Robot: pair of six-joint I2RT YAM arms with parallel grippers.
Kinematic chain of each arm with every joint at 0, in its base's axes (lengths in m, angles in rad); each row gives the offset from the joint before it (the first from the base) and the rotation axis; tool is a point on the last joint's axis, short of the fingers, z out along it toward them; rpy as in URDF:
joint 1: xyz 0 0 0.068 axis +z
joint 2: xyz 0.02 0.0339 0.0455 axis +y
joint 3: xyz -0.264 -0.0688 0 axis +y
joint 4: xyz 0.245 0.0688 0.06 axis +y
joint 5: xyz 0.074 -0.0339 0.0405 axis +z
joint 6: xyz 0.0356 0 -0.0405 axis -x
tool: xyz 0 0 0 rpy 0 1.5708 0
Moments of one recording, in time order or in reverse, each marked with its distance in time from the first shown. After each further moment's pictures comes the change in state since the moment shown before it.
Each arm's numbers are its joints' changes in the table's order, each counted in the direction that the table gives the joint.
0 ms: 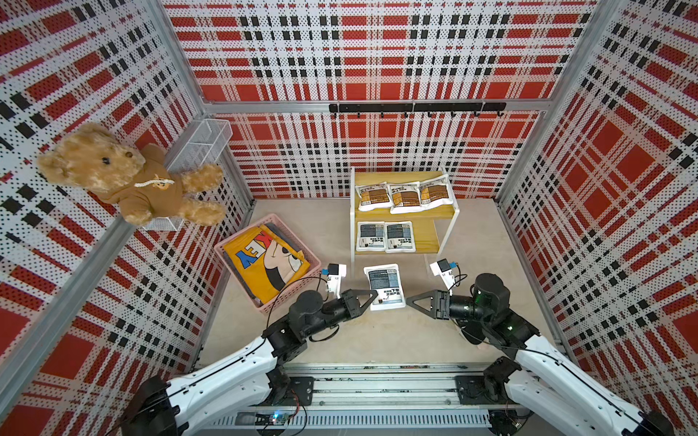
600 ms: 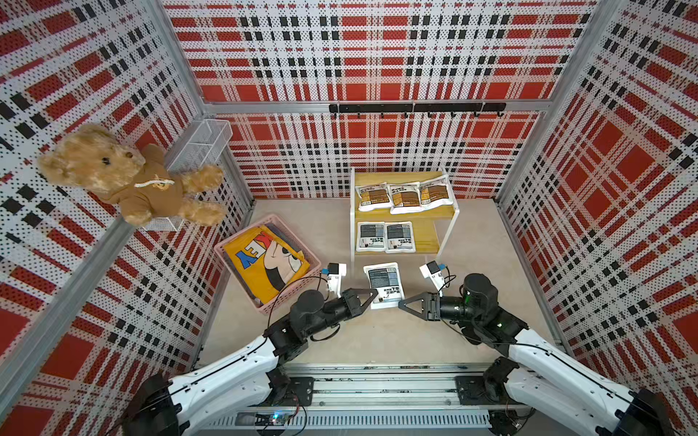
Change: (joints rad) left arm -0.002 0.018 -0.004 -0.012 0.013 -0.003; right arm 0.086 0.097 0.003 -0.071 -0.047 -0.016
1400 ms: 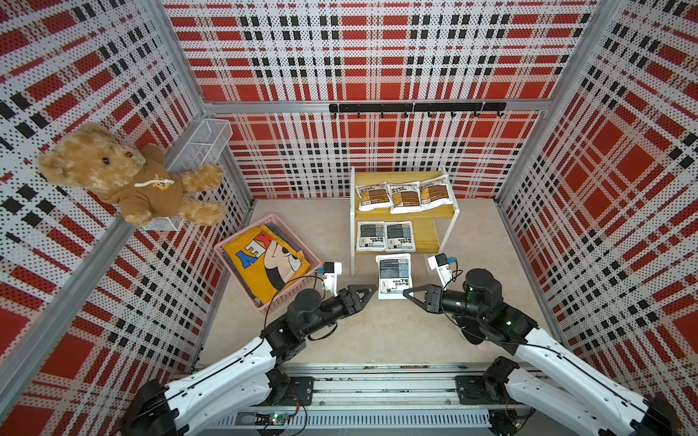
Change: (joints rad) left arm 0.045 -0.065 0.000 0.078 0.045 -0.014; right arm 0.022 -0.057 -0.157 0.301 -0.300 0.119
